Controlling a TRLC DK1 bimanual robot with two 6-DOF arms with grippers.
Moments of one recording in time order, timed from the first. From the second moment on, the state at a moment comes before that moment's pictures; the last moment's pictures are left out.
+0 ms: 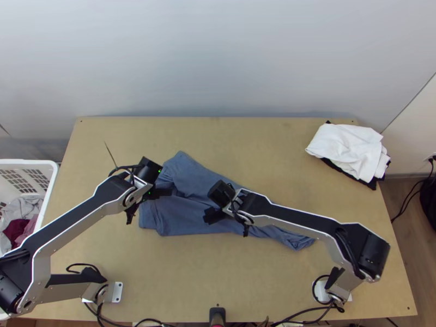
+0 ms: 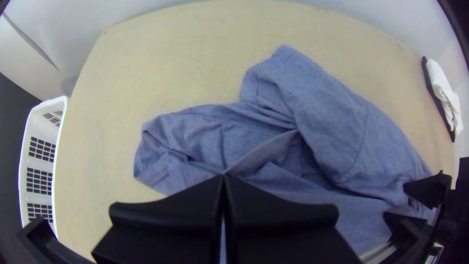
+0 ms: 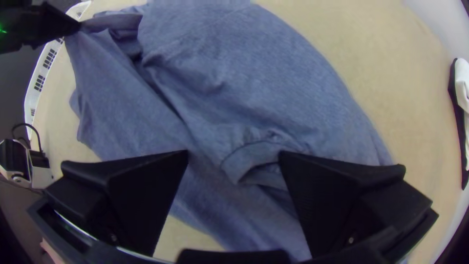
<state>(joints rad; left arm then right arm) -0.51 1.41 1.03 -0.73 -0.34 -0.50 1.00 1.79 1.19 -0.46 0.13 0.56</state>
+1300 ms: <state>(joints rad) -0.41 1.31 1.03 -0.77 -0.35 -0.48 0.76 1.72 1.24 -0.39 0.16 0.54</state>
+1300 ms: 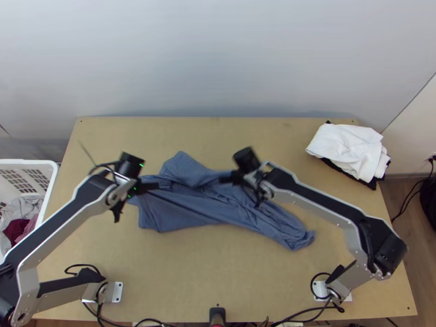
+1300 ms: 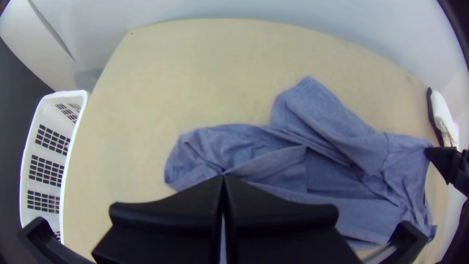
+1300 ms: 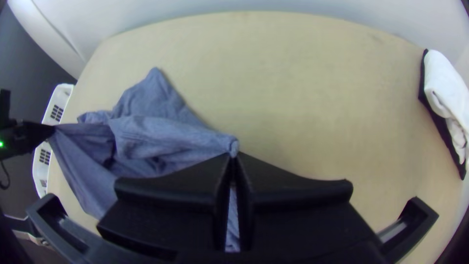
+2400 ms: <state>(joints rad) -0.65 0.95 1.03 -1.31 0.13 -0.45 0.15 1.88 1.45 -0.33 0.17 0.43</state>
